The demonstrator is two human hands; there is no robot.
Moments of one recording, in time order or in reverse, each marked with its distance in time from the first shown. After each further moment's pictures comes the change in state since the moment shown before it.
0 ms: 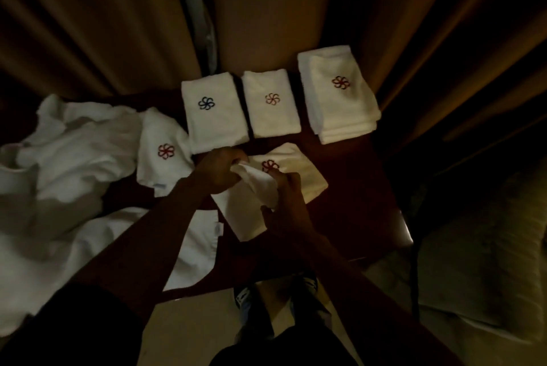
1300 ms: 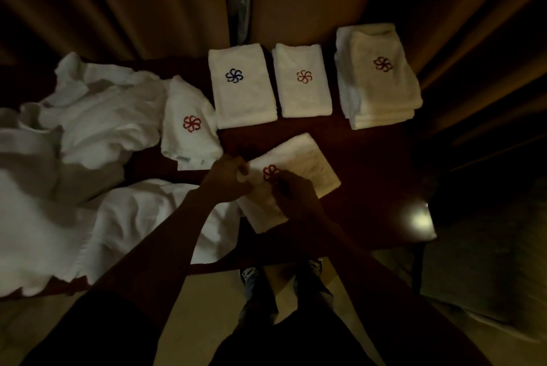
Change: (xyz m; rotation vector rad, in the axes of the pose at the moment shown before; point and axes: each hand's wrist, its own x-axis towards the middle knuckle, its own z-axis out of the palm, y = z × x) left_hand -0.055 -0.061 0.043 -0.201 -0.012 -0.325; right_hand 0.011 -0.017 0.037 -0.036 -0.237 0.137
